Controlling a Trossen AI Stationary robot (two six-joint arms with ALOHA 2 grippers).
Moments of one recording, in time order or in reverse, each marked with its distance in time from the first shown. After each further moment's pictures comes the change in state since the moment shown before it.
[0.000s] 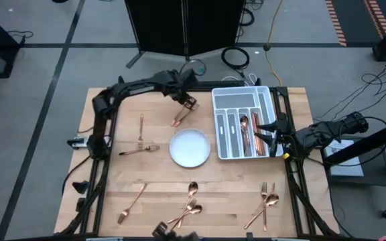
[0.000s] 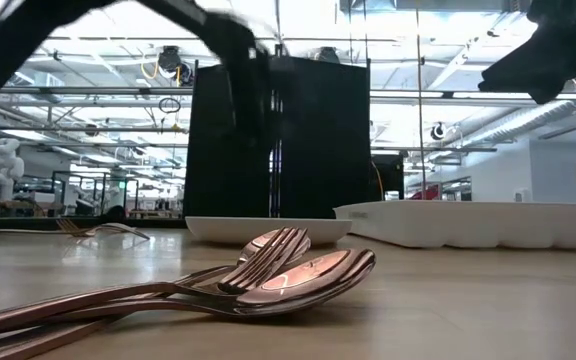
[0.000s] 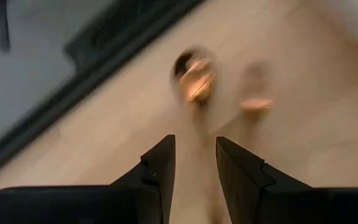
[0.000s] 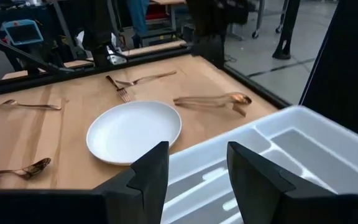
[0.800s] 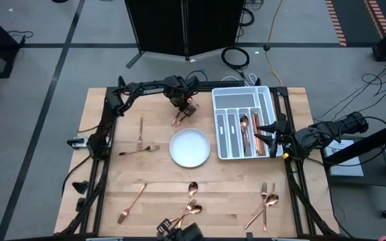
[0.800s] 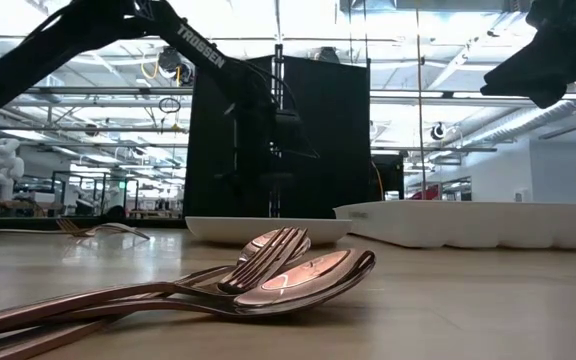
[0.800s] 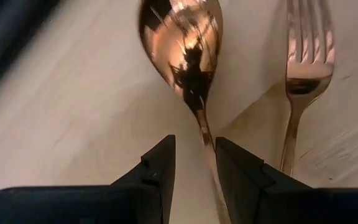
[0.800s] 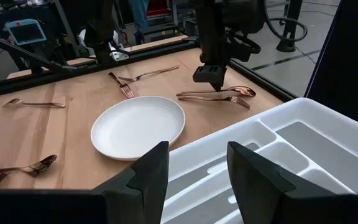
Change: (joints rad) left arm 0.045 0.190 0.000 0.010 0.110 0.113; right arm 0.000 0.000 0.000 -0.026 -0.019 0.050
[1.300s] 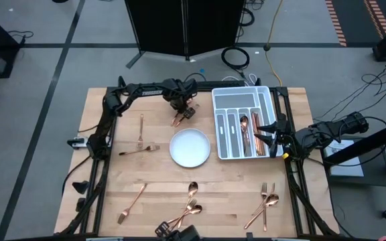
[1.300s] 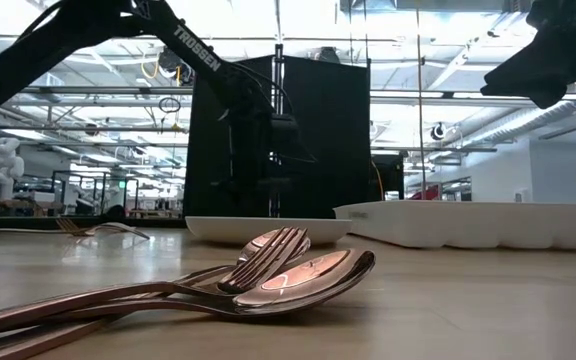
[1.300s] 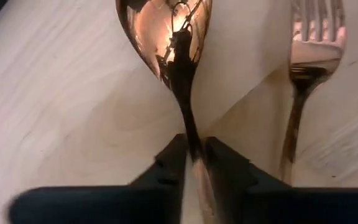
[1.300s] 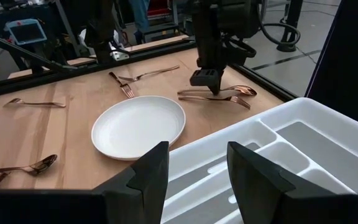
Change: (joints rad) left arm 0.000 -0.010 -0.100 0.081 0.034 -0.025; right arm 0.000 0.000 0.000 0.000 -0.002 0.000
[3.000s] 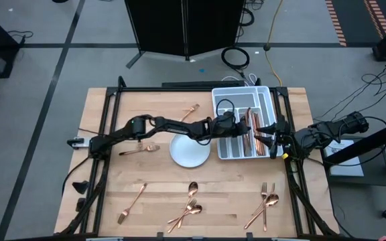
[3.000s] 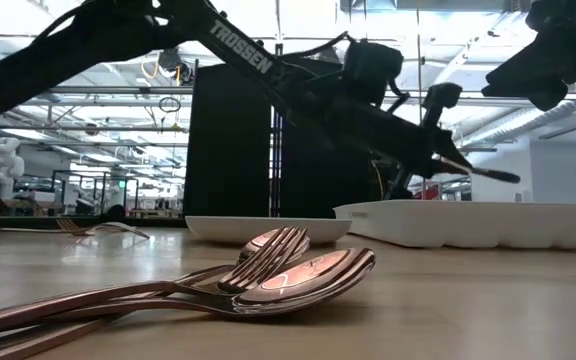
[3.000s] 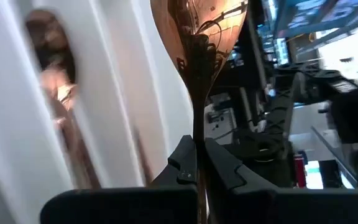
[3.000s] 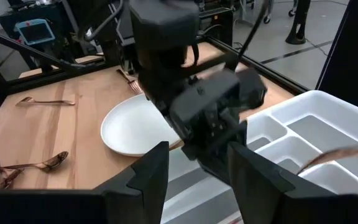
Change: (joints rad) left arm -0.448 0.305 0.269 1.221 -0.039 -1.006; right arm 0.000 0.007 0.000 -0.002 -0.033 0.034
